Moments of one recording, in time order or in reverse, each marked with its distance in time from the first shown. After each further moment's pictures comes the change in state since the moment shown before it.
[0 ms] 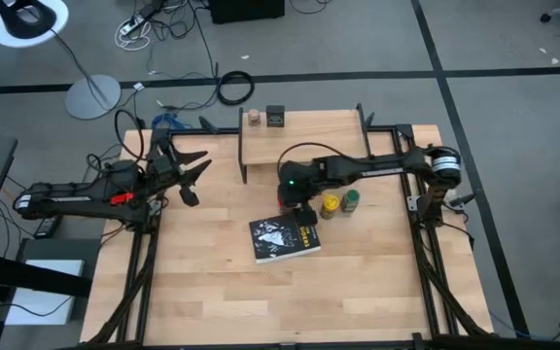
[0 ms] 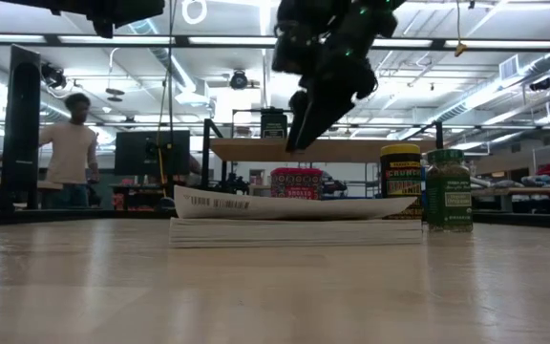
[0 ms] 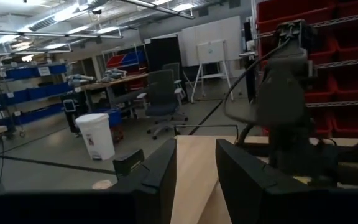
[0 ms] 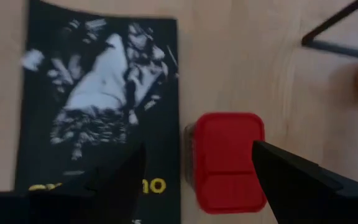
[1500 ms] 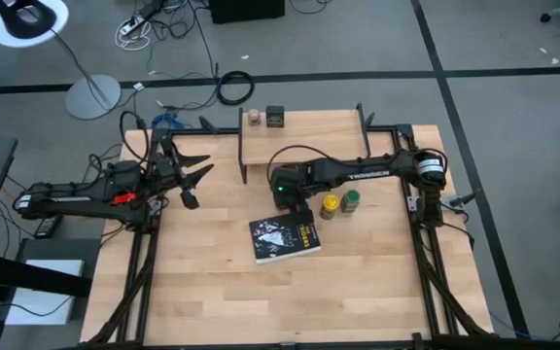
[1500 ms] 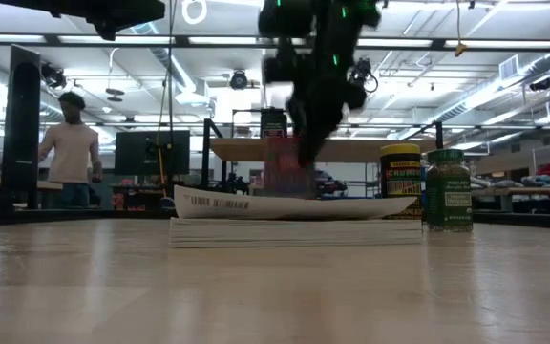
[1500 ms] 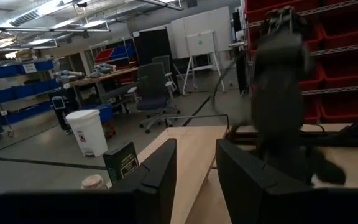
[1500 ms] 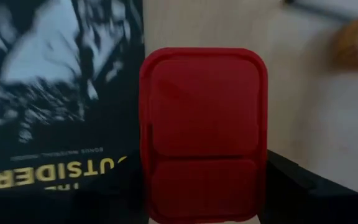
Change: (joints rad) left arm 0.000 0.000 -0.001 -0.043 0.042 0.004; right arm 0.033 0.107 0.177 -0.209 0.192 0.003
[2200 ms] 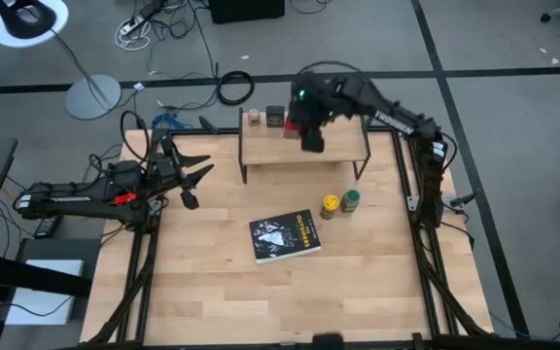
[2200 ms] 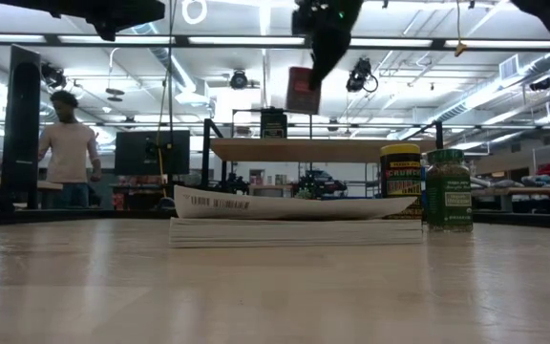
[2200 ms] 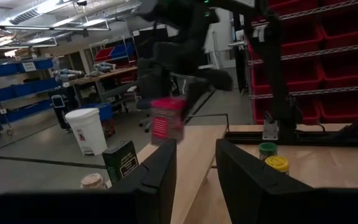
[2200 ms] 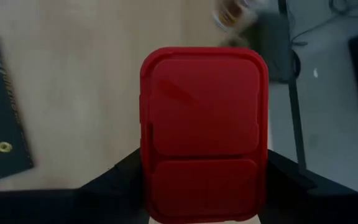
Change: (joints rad) left arm 0.000 0.000 0.000 -0.004 0.000 -0.006; right arm -0.377 -0.002 0.579 -0.415 -0.053 -0.163
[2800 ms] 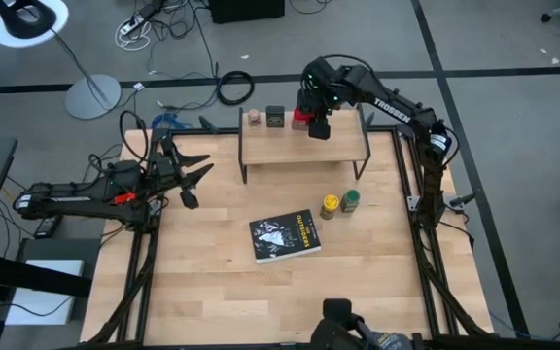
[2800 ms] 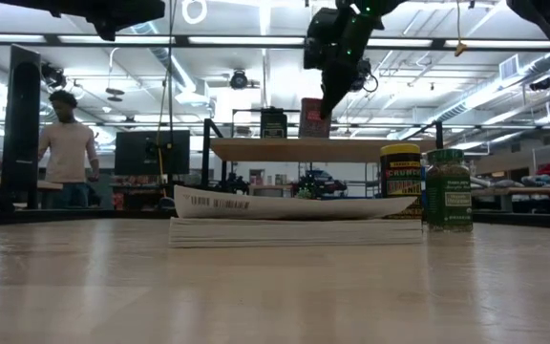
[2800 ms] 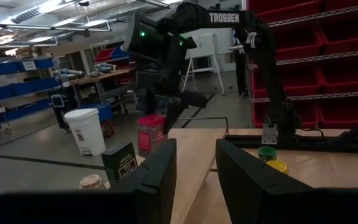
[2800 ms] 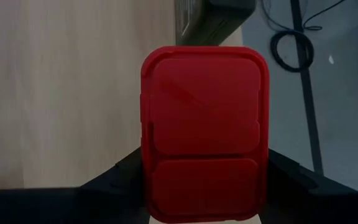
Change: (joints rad) left arm 0.000 0.000 0.000 0.012 0.000 -0.016; right arm -0.185 0.005 -0.139 0.114 -0.118 -0.121
